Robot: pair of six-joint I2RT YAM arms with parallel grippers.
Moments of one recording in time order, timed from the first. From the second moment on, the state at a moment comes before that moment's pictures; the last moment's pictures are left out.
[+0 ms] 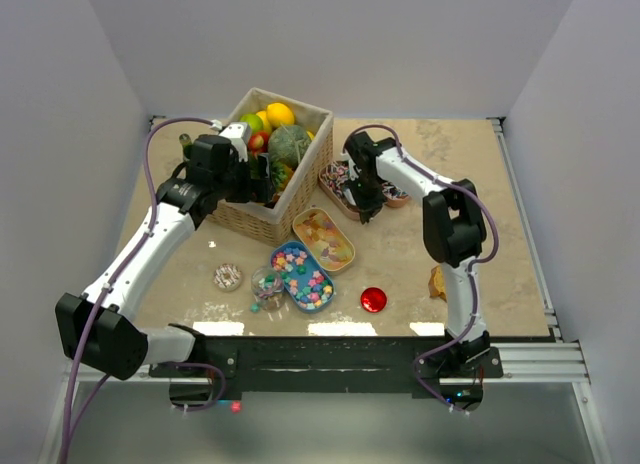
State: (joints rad) left arm -0.34 1.30 1.21 -0.57 0.05 -0.28; right arm 0.46 2.19 1.81 -1.04 -0.02 0.13
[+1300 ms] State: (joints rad) left arm -0.34 1.30 1.22 -0.58 0.05 -0.30; right arm 0.44 1.99 1.47 -0.52 -0.02 -0.08
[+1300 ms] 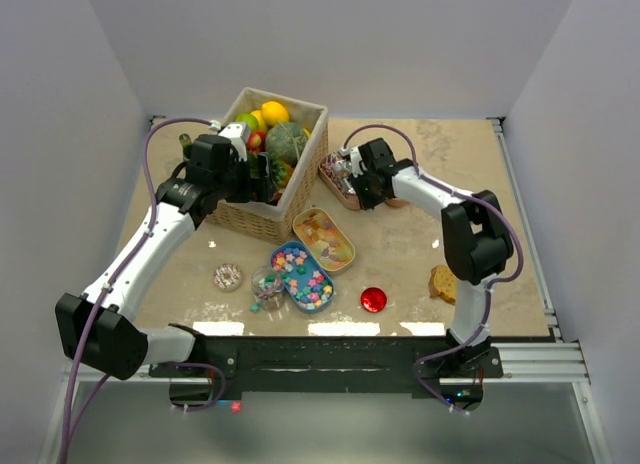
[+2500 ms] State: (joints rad) left arm -0.34 1.24 1.22 -0.47 0.43 -0.34; right arm 0.68 1.20 1.22 -0.93 -0.23 0.19
